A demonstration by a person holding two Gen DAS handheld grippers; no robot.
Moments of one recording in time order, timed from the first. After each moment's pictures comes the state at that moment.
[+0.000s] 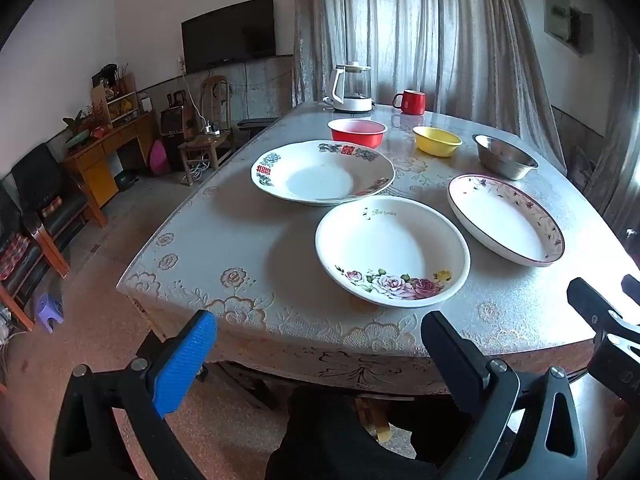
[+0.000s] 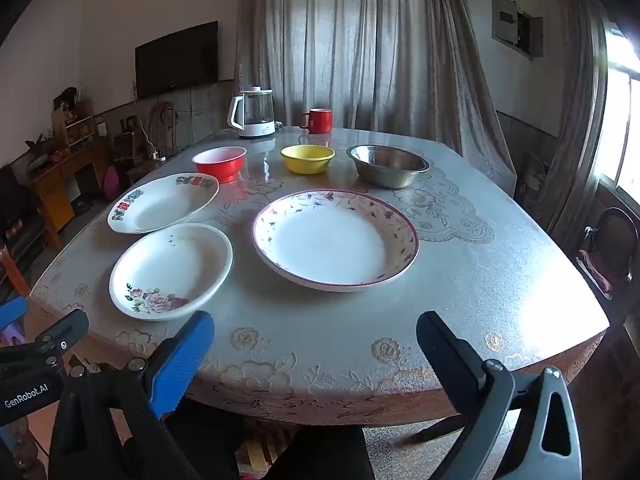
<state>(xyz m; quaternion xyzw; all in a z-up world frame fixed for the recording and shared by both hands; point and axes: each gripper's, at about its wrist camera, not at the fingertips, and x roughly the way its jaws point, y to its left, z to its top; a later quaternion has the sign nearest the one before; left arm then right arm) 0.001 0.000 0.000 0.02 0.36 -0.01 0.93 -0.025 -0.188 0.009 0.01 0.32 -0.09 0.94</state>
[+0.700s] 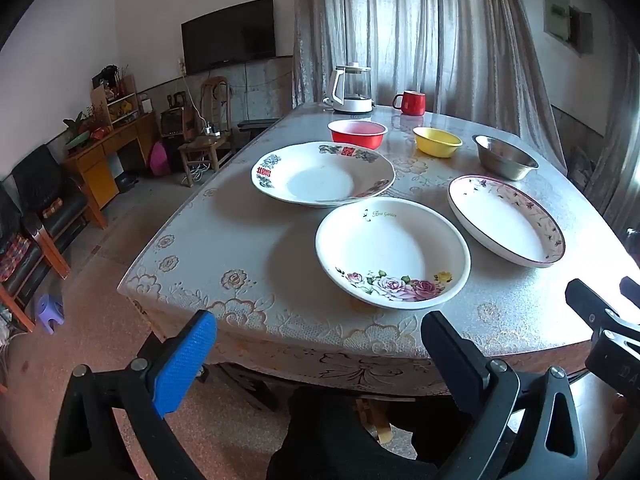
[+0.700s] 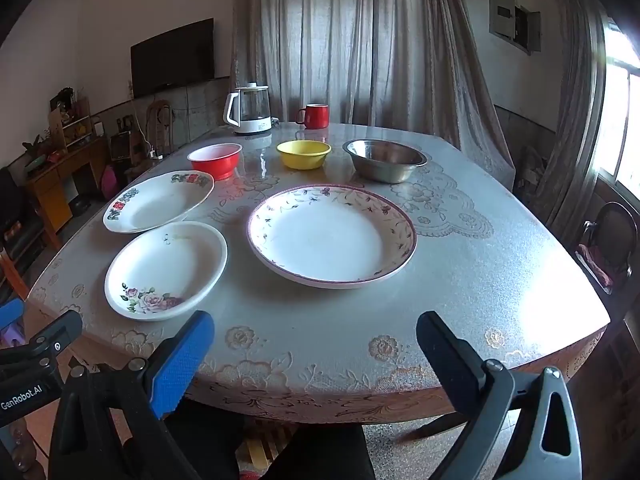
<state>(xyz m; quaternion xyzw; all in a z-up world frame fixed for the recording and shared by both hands) 0.000 0.002 0.000 0.01 0.36 -0.01 0.93 -0.022 -0.190 0.004 0.01 0.32 -0.09 0.94</state>
